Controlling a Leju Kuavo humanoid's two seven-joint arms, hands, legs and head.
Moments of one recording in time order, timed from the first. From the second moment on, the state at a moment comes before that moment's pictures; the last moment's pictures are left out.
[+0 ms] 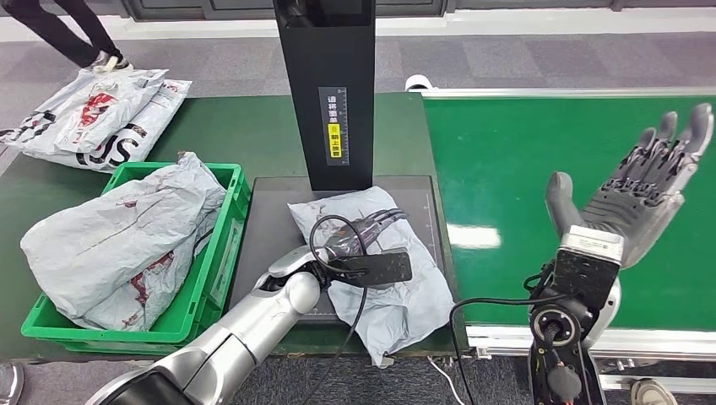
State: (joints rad) left arm -0.69 -0.26 -0.55 -0.62 -0.74 -0.10 -0.27; right arm -0.22 0.08 0.09 -1.74 0.57 -0.67 -0.30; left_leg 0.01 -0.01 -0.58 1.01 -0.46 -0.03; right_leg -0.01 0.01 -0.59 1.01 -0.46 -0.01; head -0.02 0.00
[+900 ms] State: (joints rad) left arm -0.80 -0.31 -0.79 -0.39 -0.90 -0.16 -0.09; right arm -0.25 0.09 0.09 -1.72 0.55 -0.67 -0.30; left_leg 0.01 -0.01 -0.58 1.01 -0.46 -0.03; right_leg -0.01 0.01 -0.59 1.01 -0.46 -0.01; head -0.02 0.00
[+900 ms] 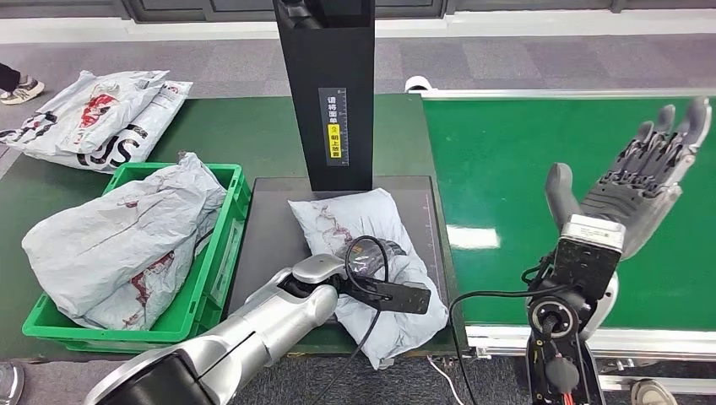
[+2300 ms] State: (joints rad) left arm -0.75 -0.19 -0.52 -1.02 -0.54 0.50 -0.33; right arm -0.15 0.09 0.06 -1.79 0.53 -0.70 -0.32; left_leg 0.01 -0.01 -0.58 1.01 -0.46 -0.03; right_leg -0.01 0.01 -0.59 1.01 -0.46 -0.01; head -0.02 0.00
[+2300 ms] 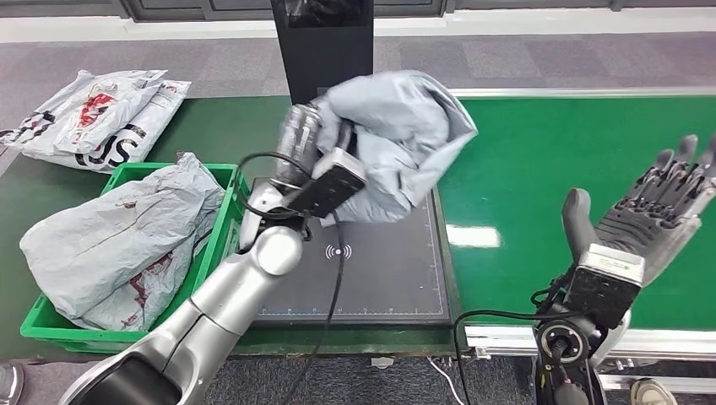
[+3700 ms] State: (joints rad) left arm -0.44 0.21 0.13 -1.27 -1.55 0.56 0.19; right arm -0.08 0.08 0.04 -1.85 0.57 -0.68 -0.28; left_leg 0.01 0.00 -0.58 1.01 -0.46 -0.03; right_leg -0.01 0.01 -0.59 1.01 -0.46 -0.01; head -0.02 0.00
